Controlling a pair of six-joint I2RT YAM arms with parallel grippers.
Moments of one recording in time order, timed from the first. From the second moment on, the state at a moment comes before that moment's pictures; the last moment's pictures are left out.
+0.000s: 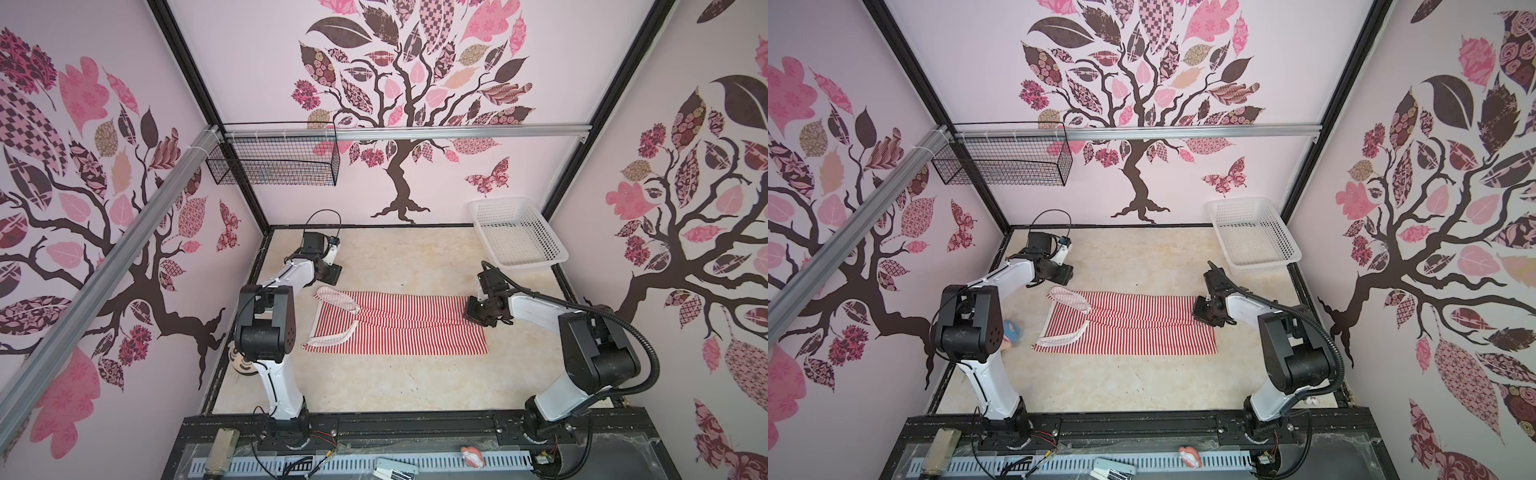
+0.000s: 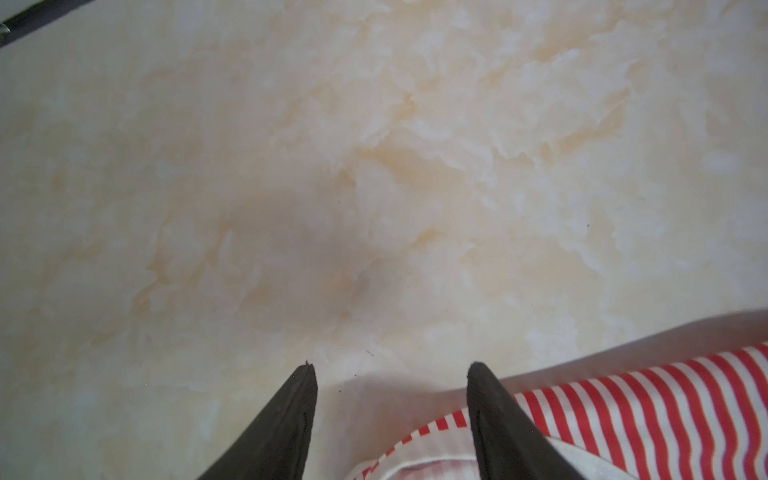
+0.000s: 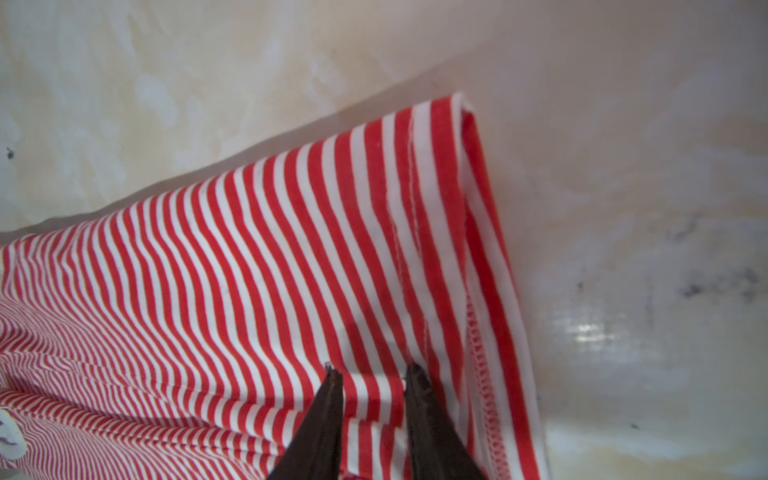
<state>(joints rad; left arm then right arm) -0.05 1.90 1.34 -0.46 0.04 0.33 0.24 1.63 0.85 -0.39 -0.18 0.60</state>
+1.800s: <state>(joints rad) 0.01 1.61 0.96 -0.35 -0.11 0.37 0.23 1.63 0.85 -0.39 -0.18 0.60</state>
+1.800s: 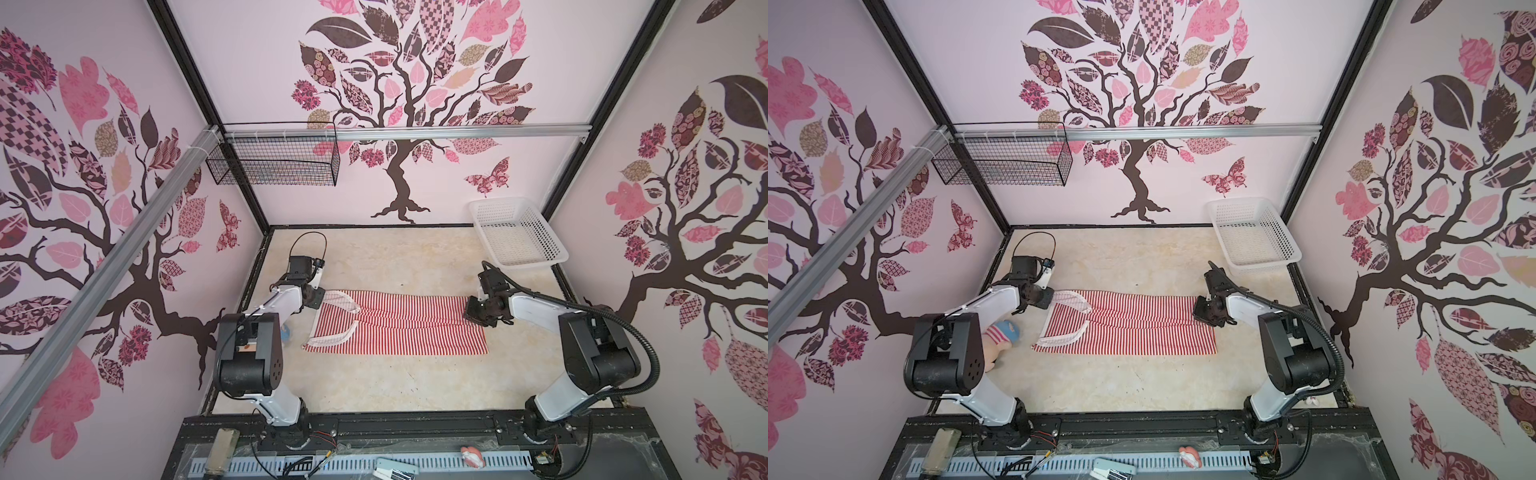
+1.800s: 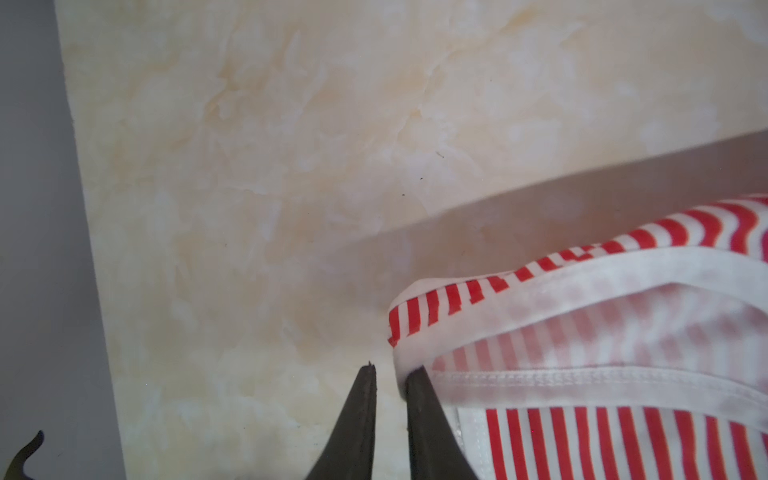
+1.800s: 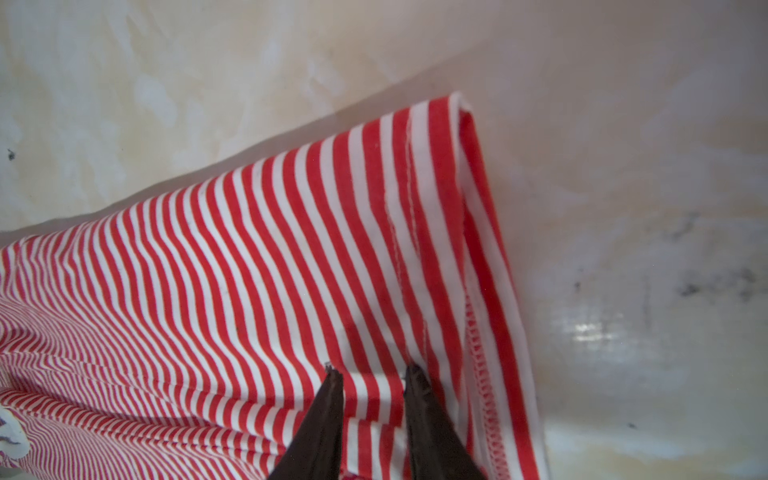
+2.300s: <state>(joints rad) 0.01 1.55 0.88 -0.37 -0.11 0.39 0.23 1.63 0.85 -0.39 -0.16 0.59</state>
